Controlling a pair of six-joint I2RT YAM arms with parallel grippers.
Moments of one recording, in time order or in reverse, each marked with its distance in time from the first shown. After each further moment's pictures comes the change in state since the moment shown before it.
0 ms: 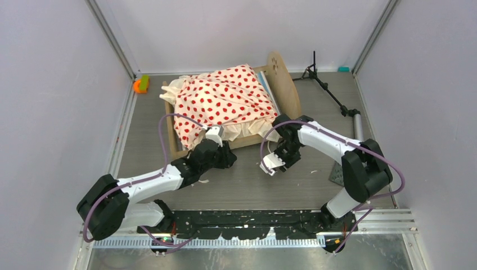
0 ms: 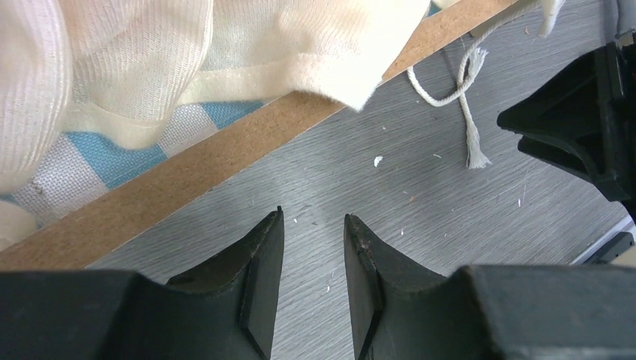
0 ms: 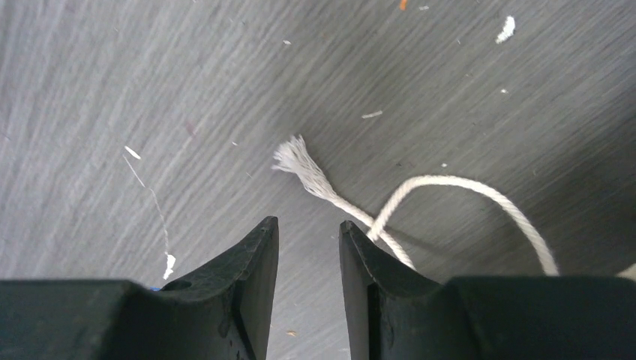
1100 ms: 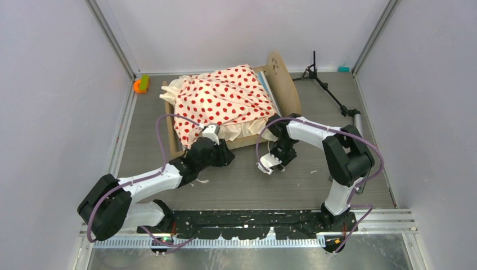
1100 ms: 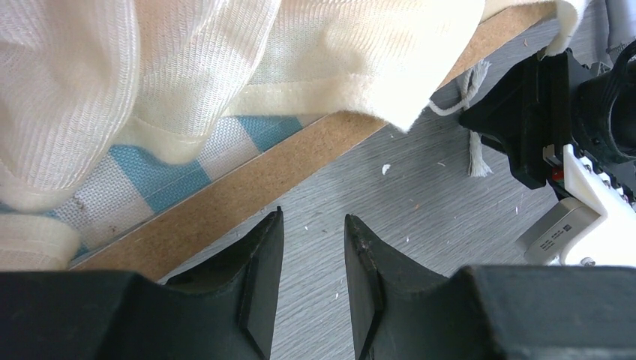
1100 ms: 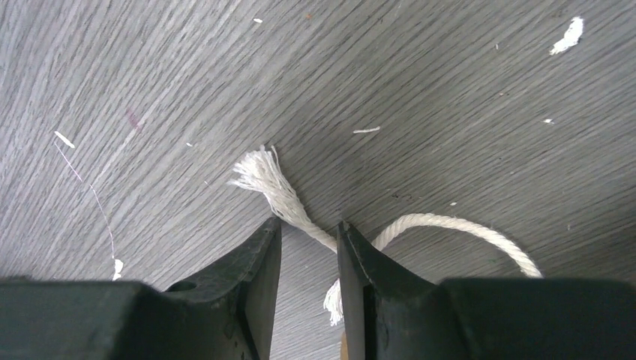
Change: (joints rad) left arm 0.071 0.007 -0.023 0.045 0.071 -0.002; right arm 0.007 0.210 0.086 0.011 0.076 -0.094
